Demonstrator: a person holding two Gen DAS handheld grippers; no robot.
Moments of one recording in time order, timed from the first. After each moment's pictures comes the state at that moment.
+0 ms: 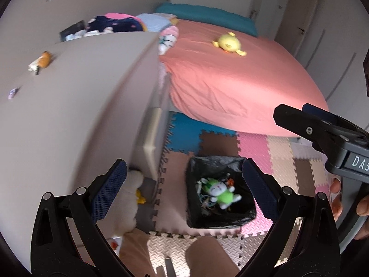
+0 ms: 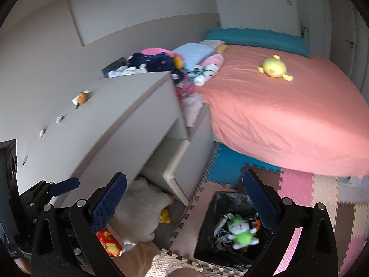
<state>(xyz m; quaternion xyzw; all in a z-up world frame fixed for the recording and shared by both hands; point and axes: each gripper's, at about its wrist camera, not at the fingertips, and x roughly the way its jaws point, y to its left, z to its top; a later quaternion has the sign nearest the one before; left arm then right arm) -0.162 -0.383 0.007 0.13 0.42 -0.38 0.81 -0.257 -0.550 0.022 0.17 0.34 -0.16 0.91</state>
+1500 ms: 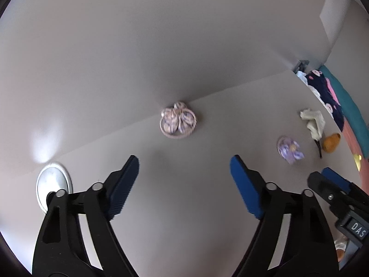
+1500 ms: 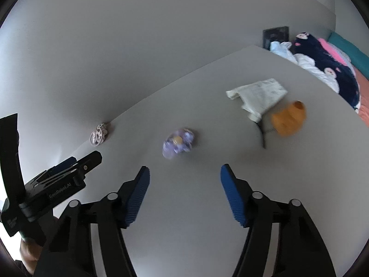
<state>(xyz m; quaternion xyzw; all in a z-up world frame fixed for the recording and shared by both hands) 0.182 -0.032 0.015 -0.08 0.46 0.00 0.88 0.169 -0.260 0.024 0.09 0.46 0.10 0.88</state>
